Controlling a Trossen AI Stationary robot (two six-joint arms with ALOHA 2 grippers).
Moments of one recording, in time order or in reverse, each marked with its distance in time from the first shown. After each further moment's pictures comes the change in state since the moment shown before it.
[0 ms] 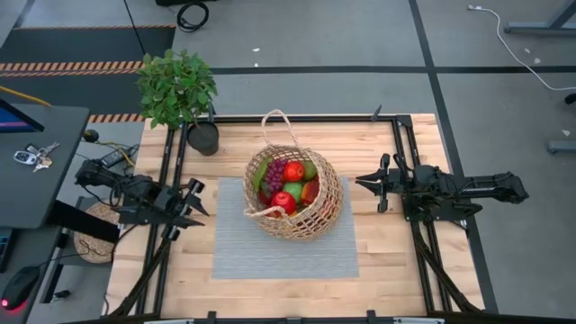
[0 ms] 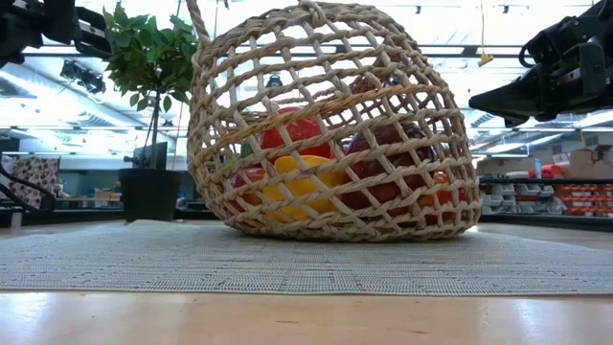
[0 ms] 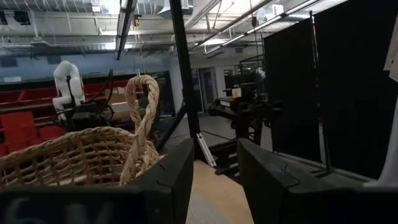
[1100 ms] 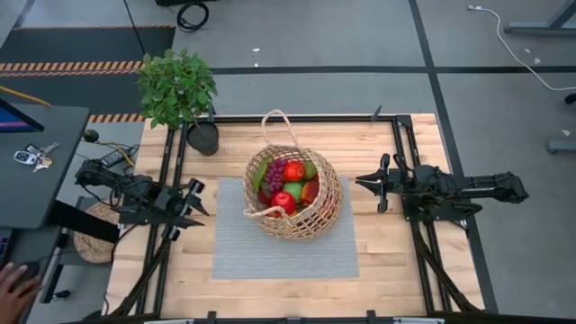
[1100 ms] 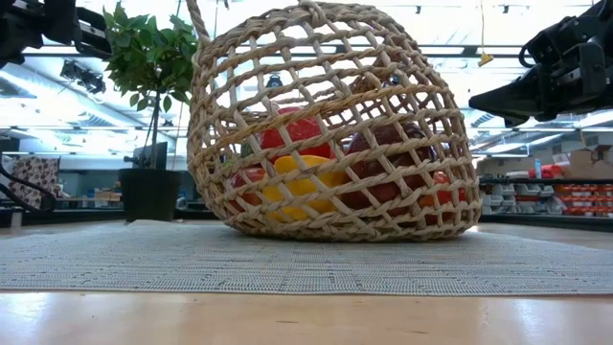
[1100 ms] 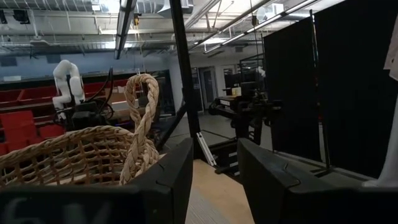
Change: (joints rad) left arm 0.000 0.004 -0.001 0.000 0.000 0.000; right arm 0.000 0.000 0.000 0.000 0.000 0.000
